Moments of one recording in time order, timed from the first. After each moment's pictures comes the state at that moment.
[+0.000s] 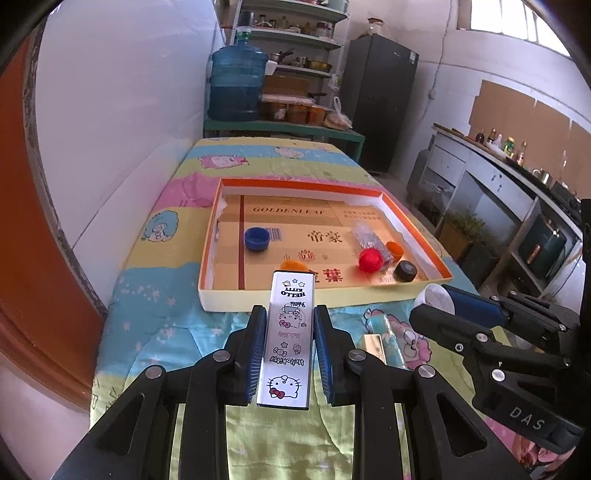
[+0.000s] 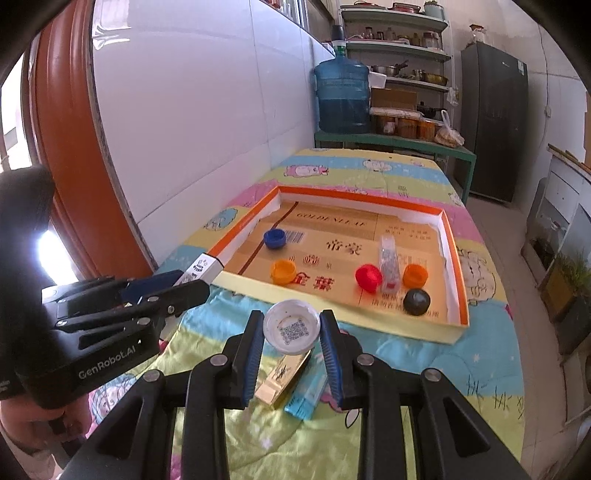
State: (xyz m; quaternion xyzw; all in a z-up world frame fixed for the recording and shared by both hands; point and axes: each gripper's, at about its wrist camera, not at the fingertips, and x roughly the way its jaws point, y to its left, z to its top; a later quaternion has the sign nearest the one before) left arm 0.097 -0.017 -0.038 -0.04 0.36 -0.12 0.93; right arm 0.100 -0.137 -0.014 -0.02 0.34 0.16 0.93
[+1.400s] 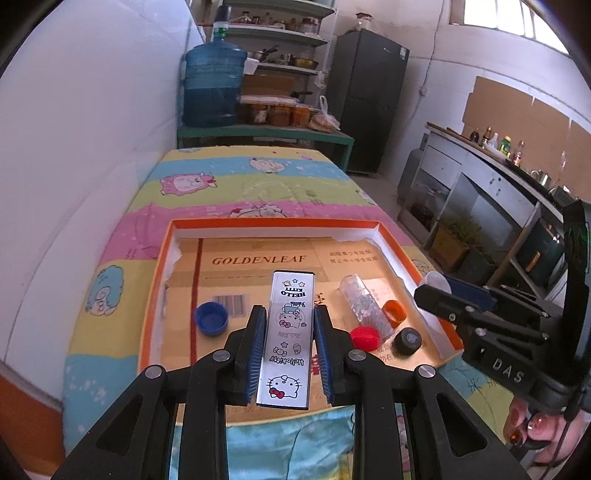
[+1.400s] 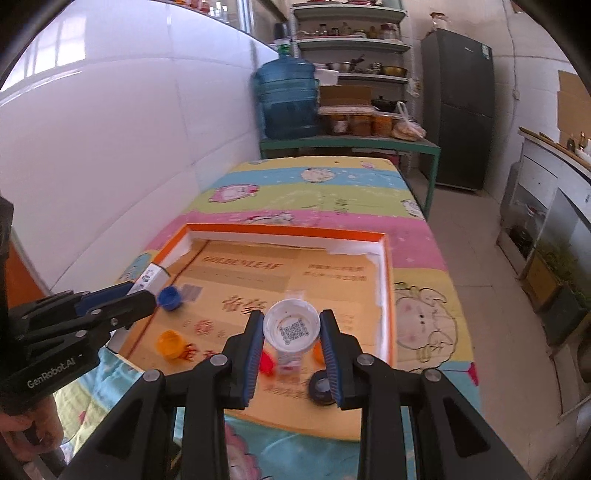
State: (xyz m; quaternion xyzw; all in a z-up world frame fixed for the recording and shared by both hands) left arm 0.213 -0.066 -0.033 -0.04 0.36 -0.14 0.92; right arm 0.208 -0.212 -0.016 0.01 0.34 0.09 0.93
